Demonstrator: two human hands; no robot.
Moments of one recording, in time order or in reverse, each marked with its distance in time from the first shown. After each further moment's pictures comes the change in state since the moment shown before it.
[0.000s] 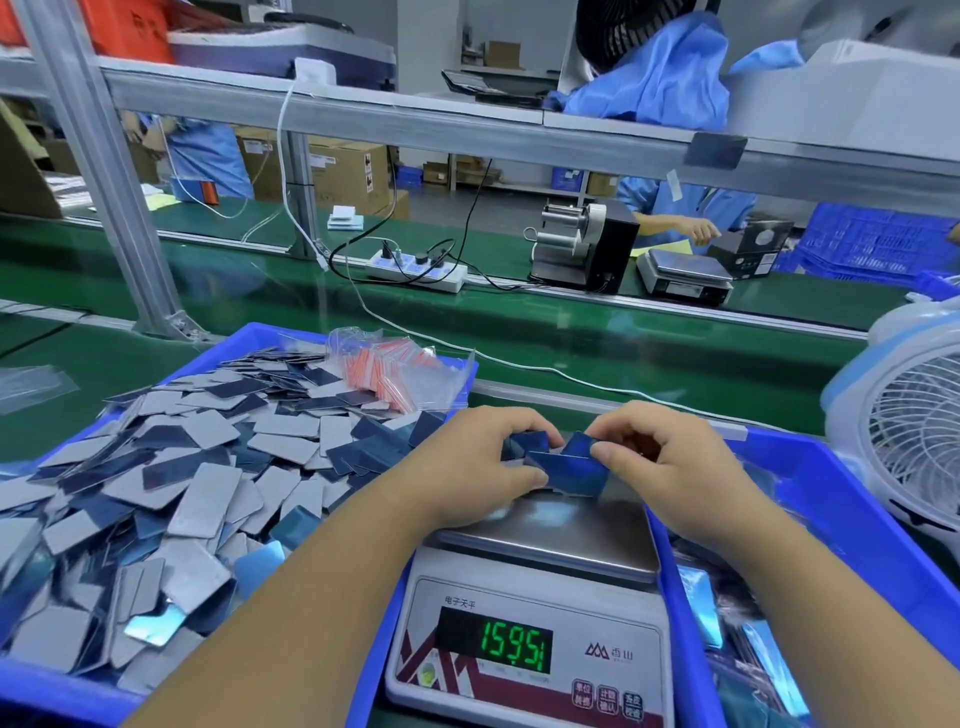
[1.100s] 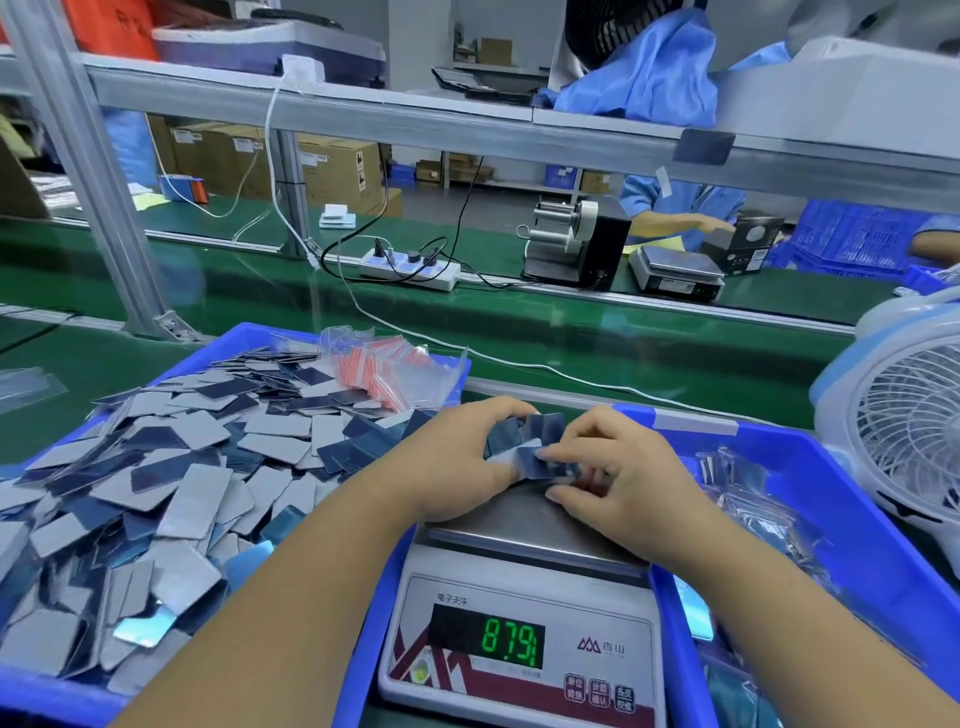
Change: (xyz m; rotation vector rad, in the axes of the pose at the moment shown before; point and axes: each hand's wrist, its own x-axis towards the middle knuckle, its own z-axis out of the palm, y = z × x) left_hand 0.001 -0.004 -0.009 0.078 -0.006 0.007; right_hand -0.005 0.004 0.023 -0.157 -0.023 -0.221
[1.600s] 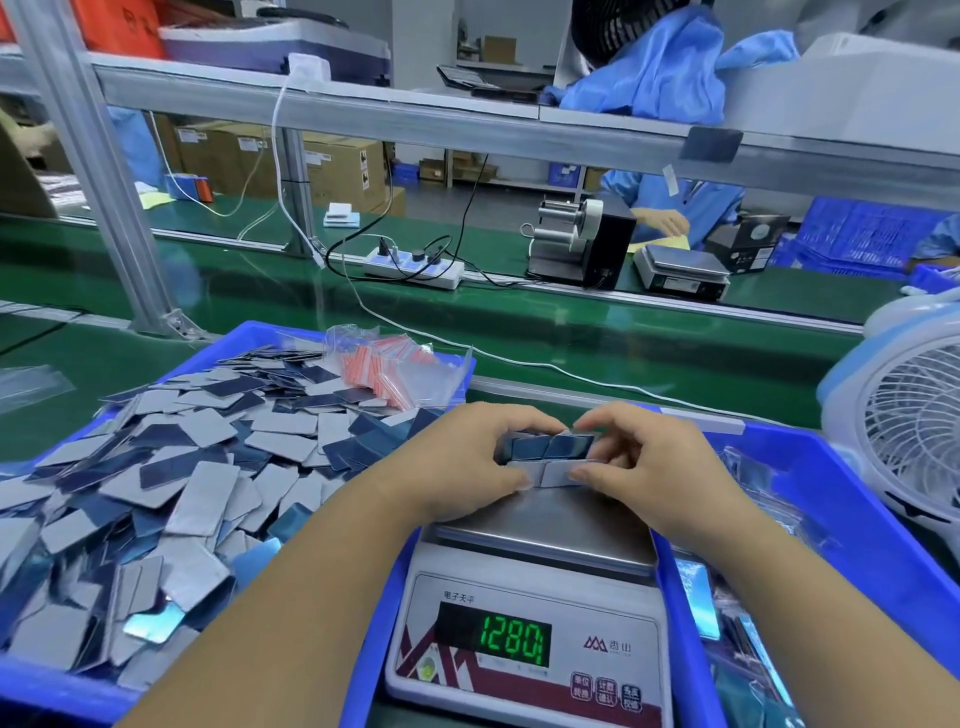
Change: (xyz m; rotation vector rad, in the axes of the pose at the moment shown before) left_hand -0.002 0.002 0.000 0.079 -0.037 0.053; right_hand 0.003 0.001 -0.012 0.179 -0.015 0.330
